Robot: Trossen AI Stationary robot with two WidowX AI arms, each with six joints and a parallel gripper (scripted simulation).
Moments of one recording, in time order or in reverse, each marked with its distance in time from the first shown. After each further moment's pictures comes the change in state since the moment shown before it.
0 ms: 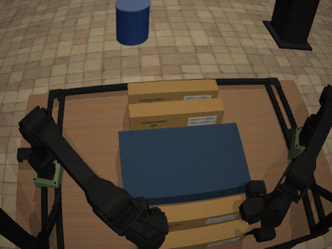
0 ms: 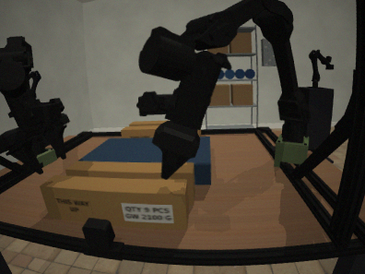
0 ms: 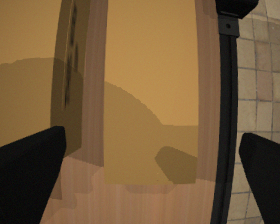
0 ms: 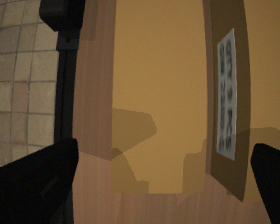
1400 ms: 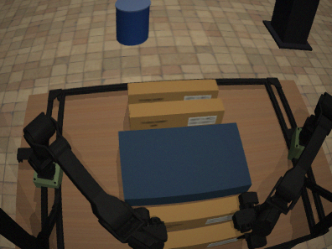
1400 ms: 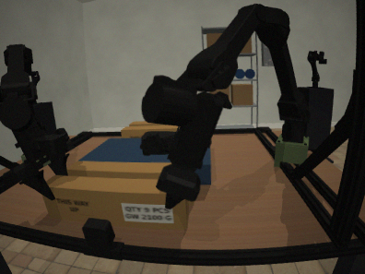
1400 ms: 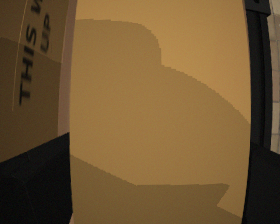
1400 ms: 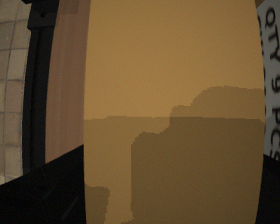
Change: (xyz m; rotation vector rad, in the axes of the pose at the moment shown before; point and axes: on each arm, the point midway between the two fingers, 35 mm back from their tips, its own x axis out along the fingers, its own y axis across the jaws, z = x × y) left arm 0.063 -0.001 -0.024 -0.001 -0.004 0.001; right arm 0.064 0.001 -0.024 0.000 -0.002 0.001
